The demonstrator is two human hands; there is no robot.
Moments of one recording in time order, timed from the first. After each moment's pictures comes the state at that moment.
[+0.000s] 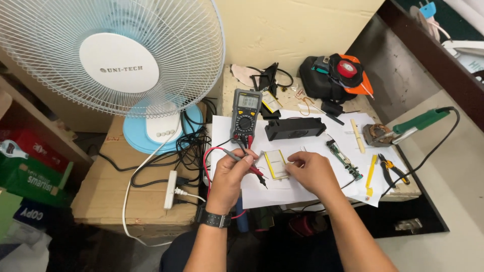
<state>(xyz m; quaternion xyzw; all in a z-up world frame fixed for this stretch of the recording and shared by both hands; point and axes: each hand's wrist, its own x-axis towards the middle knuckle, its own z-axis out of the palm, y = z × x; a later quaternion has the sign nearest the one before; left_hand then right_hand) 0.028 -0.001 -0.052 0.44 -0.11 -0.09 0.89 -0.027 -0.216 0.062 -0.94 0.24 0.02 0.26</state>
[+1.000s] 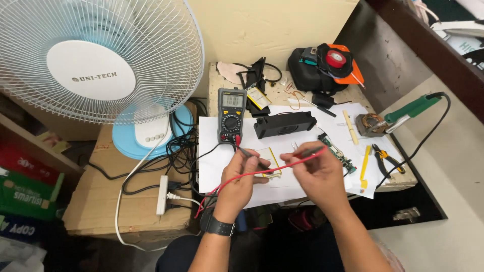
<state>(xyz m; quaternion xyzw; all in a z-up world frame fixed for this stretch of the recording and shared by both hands) -0.007 -0.024 -0.004 0.51 -0.13 -0.12 0.84 -0.067 -0.211 0.056 -0.78 0.00 -0.27 0.56</state>
